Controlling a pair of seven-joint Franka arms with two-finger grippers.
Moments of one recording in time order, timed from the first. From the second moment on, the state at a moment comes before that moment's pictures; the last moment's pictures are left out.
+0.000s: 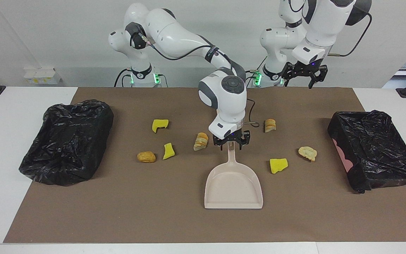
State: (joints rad) left arm -0.09 -0.34 -0.14 -2.06 -0.02 1.69 0.01; right arm 0.59 0.74 0.10 -1.14 -0.07 1.98 0.72
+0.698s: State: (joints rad) left arm -0.09 -0.34 -0.15 -2.08 -0.03 1.69 0.01; right arm 0.60 0.75 0.10 -1.16 -0.07 1.97 0.71
